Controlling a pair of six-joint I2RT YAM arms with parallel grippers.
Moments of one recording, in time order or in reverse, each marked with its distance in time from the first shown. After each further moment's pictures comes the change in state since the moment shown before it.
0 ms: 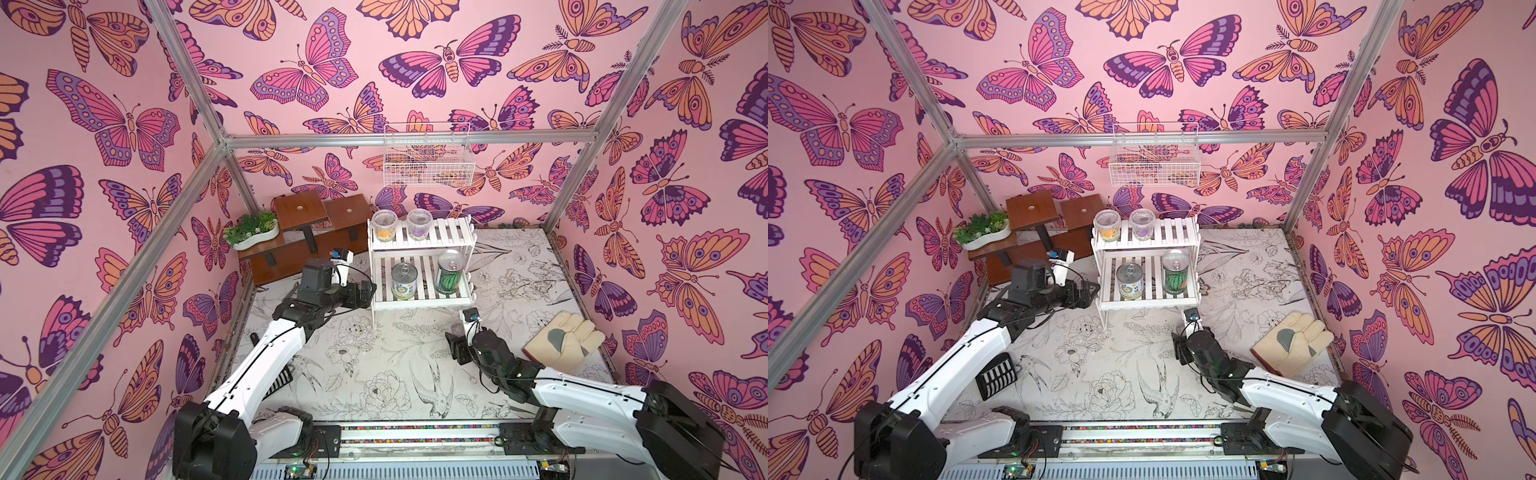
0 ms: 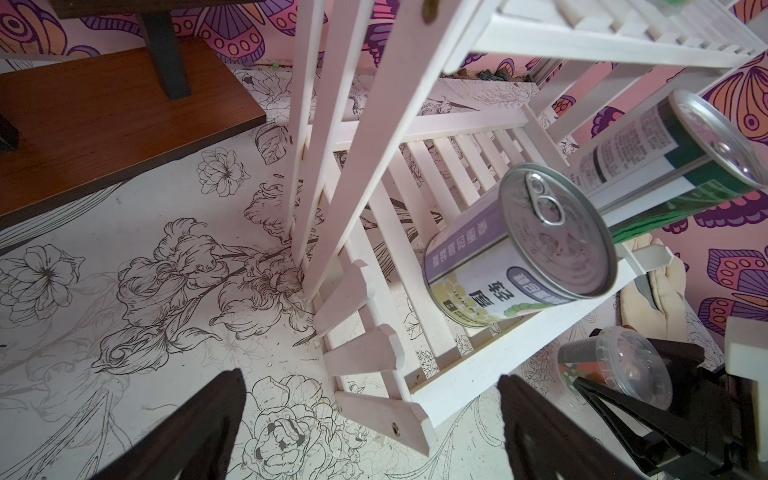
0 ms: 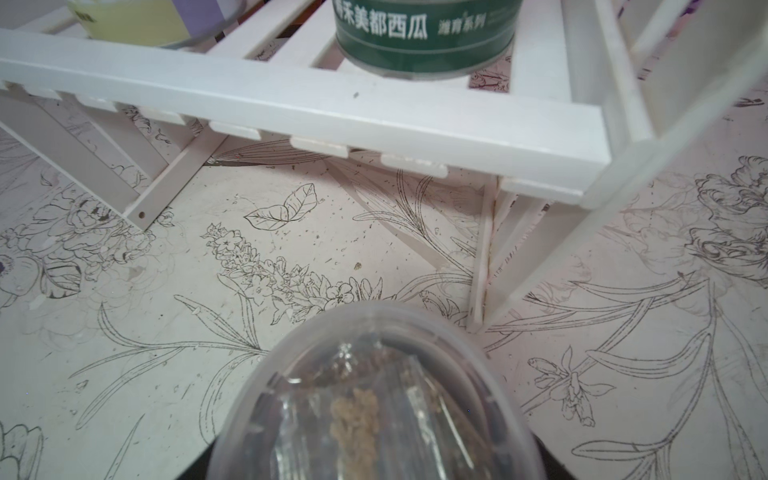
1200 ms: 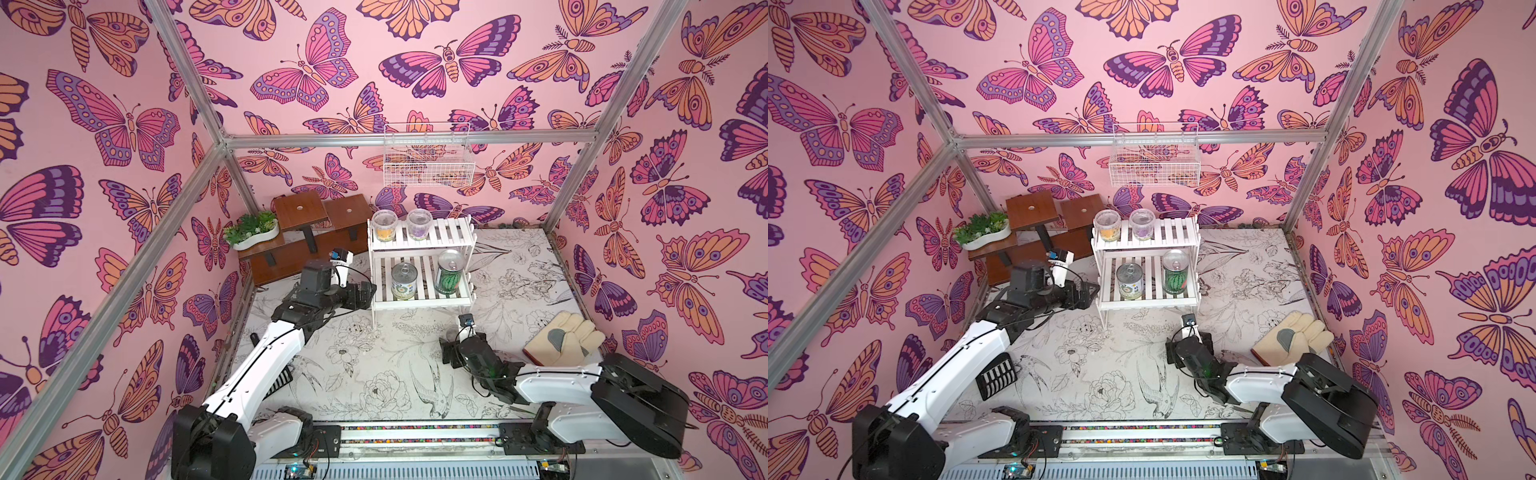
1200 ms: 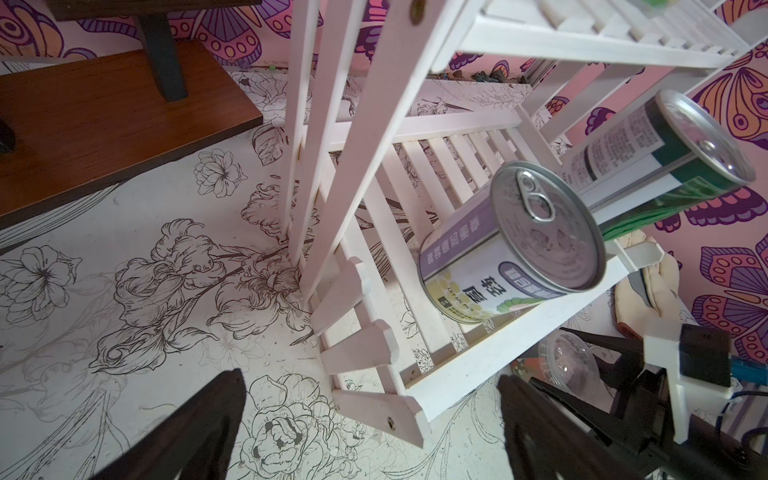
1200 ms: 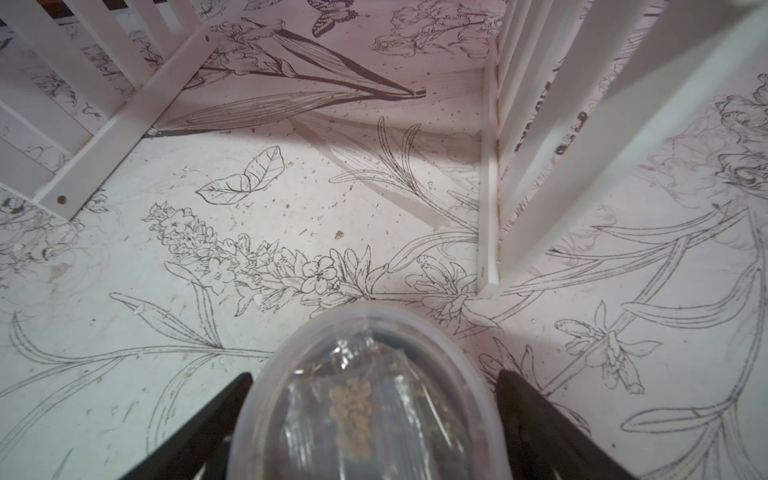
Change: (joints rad) left arm 0.000 -0.015 -0.008 0.002 0.010 0.000; right arm 0.058 0.161 -0.019 0.108 0.097 0.119
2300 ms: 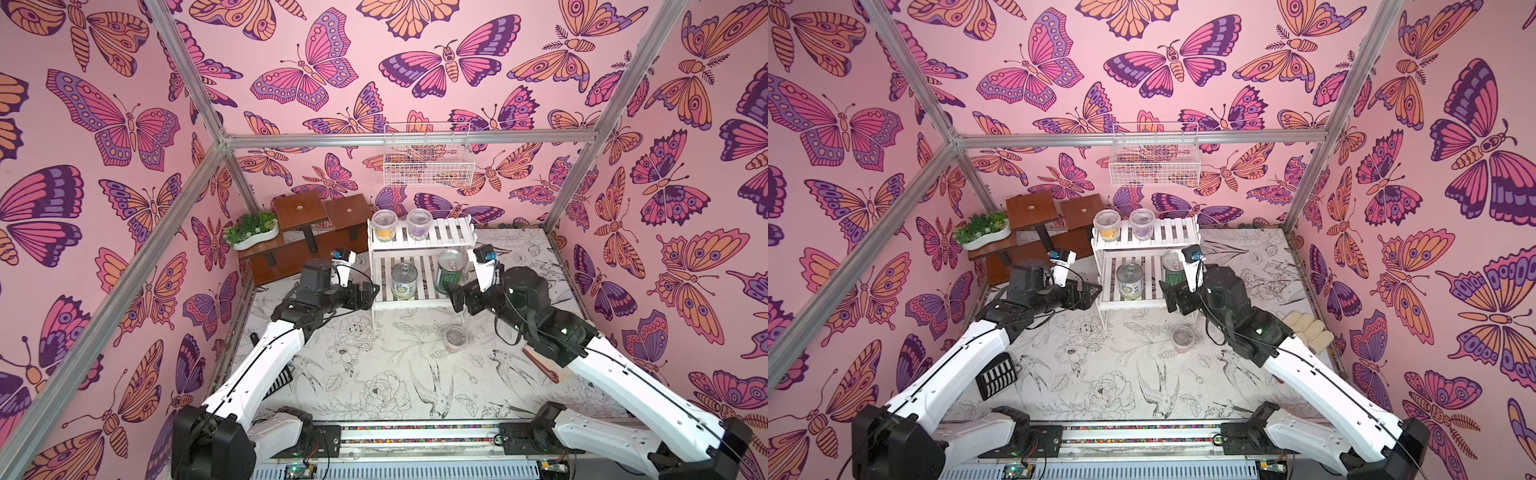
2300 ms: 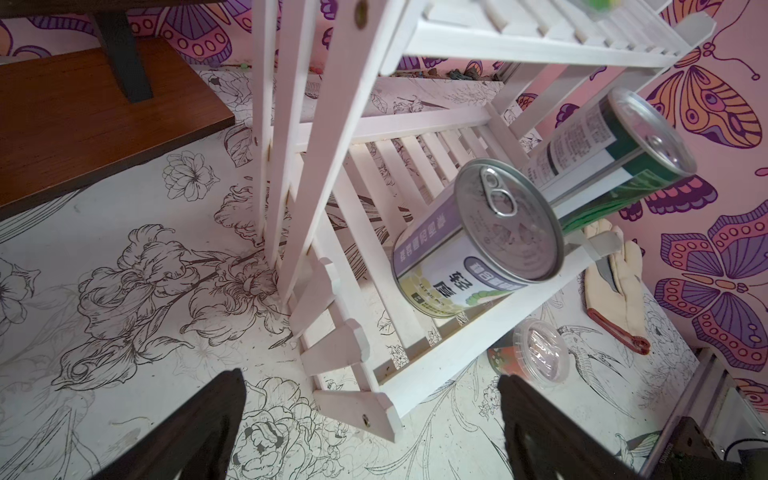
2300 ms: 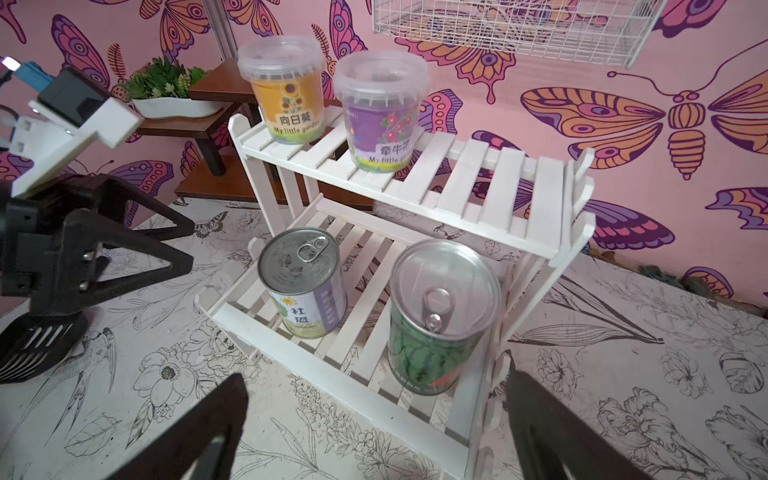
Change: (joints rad) left arm 0.000 0.000 0.019 -0.004 0.070 0.008; right arm -0.229 -0.235 0.788 -0.742 -0.373 -0.367
